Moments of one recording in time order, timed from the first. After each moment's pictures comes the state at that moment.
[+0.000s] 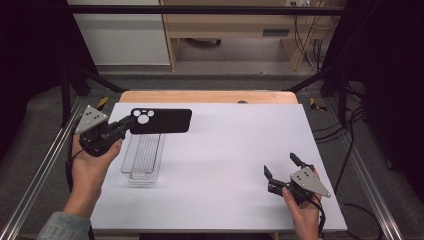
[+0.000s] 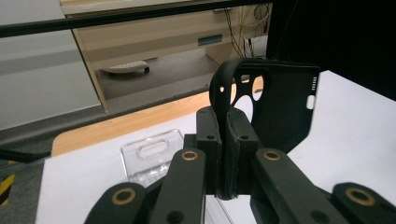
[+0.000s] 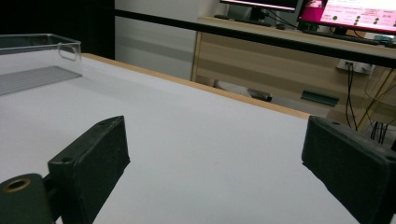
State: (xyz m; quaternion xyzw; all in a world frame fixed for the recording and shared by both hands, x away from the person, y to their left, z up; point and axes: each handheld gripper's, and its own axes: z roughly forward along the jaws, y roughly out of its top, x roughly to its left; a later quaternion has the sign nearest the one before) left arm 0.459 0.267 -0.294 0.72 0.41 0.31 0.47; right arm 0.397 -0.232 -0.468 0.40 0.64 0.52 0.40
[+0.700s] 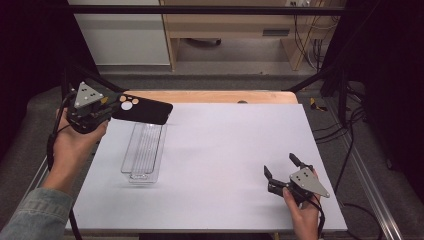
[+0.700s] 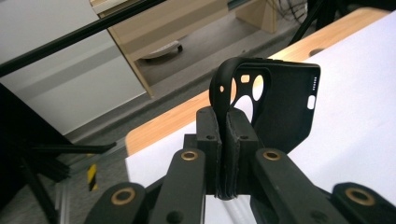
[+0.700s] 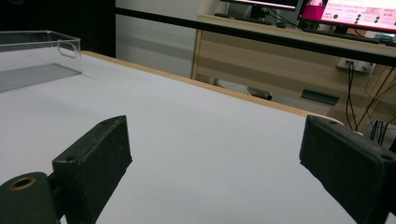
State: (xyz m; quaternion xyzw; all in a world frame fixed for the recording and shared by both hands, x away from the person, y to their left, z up) left arm 0.497 0.293 -0.268 0.78 0.38 0.37 0.34; right arm 0.397 -0.231 -0.470 0.40 0.65 0.51 0.40
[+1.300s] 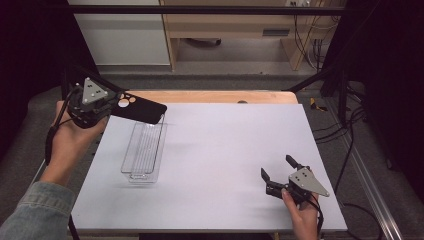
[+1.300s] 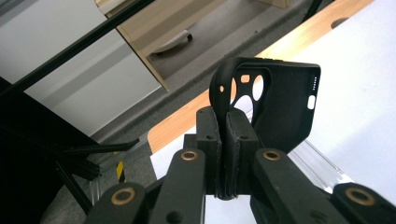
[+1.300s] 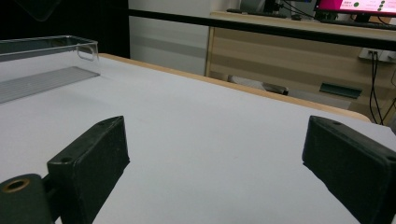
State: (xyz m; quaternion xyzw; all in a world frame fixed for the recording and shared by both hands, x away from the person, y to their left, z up) left arm 0.511 0.290 -0.268 0.80 0.35 0.39 0.30; right arm 0.395 -0.228 -0.471 0.40 0.65 0.53 0.37
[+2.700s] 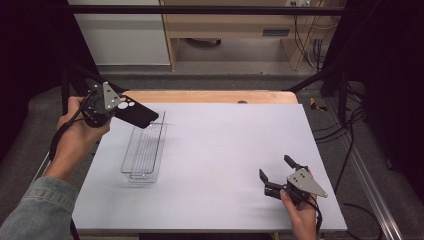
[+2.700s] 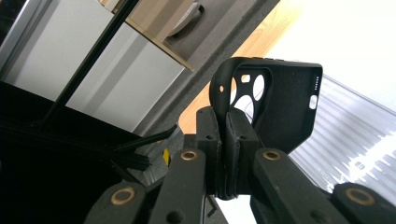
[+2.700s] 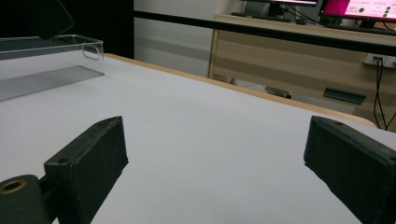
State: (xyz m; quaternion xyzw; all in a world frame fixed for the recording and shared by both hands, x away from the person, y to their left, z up) left arm 0.530 0.278 -0.287 0.84 0.28 0.44 0.18; right arm 0.396 -0.226 -0.475 0.39 0.65 0.53 0.37
